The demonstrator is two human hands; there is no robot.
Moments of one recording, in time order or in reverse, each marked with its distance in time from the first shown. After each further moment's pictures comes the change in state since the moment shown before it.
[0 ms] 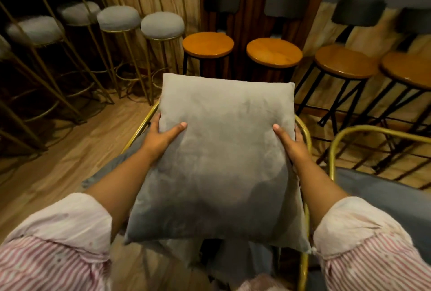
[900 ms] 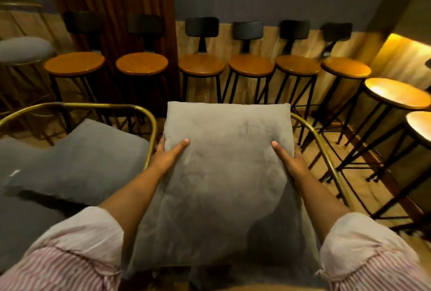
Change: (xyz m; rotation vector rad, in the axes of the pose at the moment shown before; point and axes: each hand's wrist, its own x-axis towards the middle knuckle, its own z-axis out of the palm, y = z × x) left_hand -0.274 0.066 0.435 0.067 -0.388 0.027; right_hand -0.153 0.035 -0.534 0.010 0.350 0.063
